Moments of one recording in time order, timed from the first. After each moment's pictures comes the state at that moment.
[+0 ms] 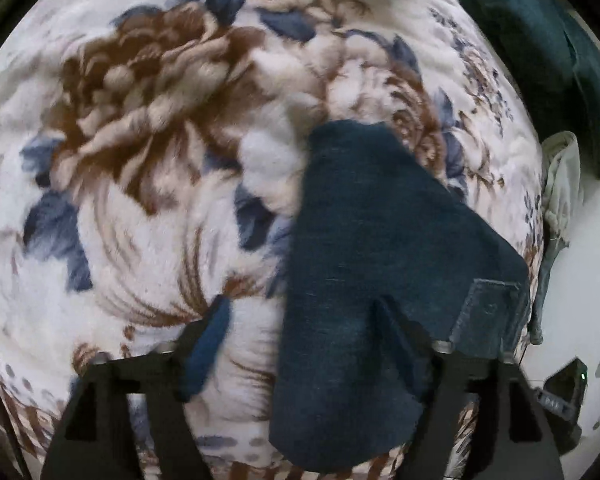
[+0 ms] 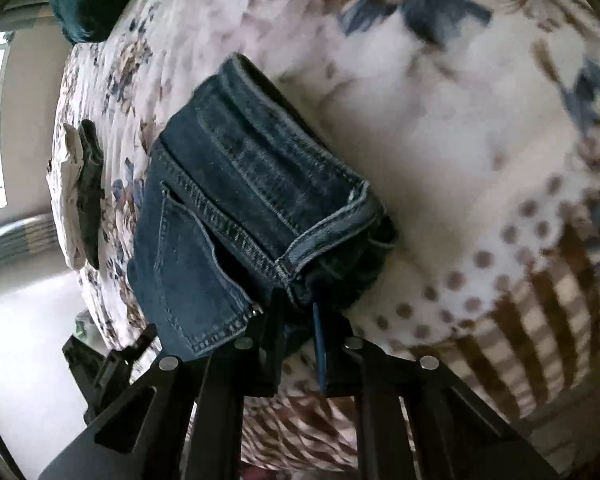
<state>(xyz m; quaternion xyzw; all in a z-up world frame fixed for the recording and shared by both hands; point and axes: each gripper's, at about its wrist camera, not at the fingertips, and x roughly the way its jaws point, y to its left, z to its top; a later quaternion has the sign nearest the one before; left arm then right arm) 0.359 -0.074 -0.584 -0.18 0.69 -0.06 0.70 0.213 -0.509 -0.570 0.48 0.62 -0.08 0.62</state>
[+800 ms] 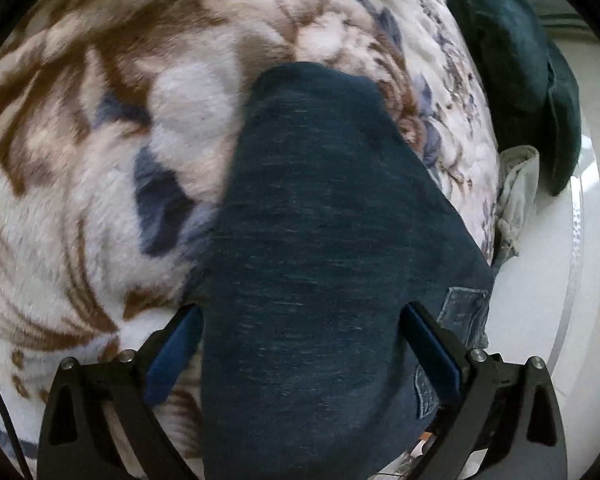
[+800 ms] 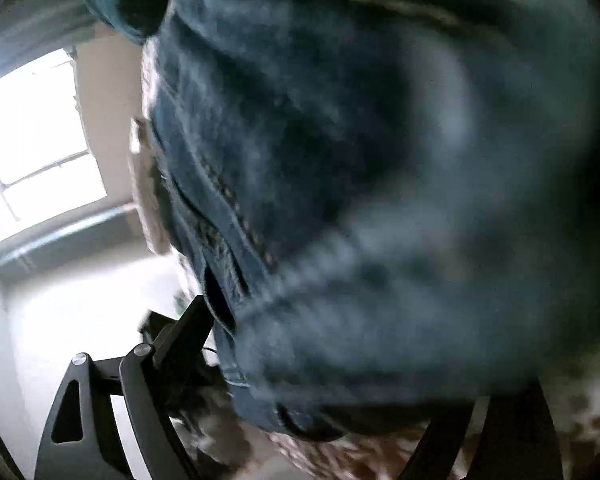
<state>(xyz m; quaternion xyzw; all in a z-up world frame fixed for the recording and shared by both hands) 0.369 -0.092 -0.630 -0.30 0.67 -0.15 0.66 0.220 -0.485 -0.659 0.63 0.49 0.09 0.60</state>
